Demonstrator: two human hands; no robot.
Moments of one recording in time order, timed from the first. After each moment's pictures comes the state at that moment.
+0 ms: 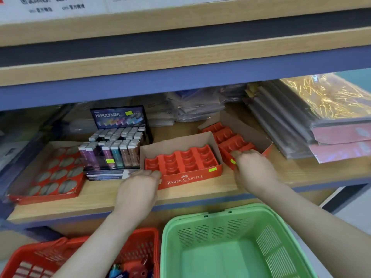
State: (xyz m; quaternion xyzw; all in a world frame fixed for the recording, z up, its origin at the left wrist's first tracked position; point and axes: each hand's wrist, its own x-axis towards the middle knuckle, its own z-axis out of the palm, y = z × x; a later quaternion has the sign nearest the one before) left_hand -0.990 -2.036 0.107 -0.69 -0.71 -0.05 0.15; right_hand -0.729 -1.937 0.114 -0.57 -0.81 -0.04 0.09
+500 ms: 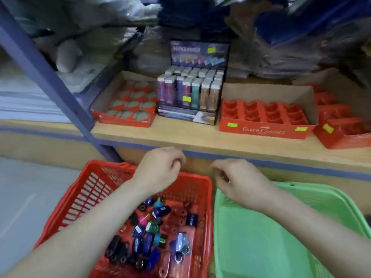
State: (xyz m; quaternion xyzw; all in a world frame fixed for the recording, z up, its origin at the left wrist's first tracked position) left_hand -1.092 -2.138 0.059 -0.66 -0.71 -0.24 -0.08; right_hand -0.879 -2.061 0.079 -0.32 -0.92 0.21 0.04
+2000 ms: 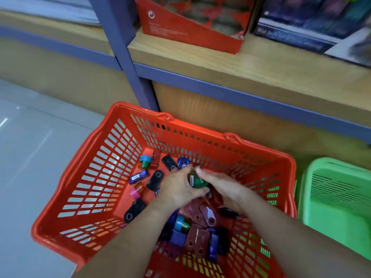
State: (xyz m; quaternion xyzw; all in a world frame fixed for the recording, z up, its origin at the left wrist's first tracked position) left_hand -1.158 -2.227 -0.172 -0.37 -0.82 -0.19 -0.38; right_hand -1.039 -2.120 -0.163 -0.46 -0.46 0.74 -0.16
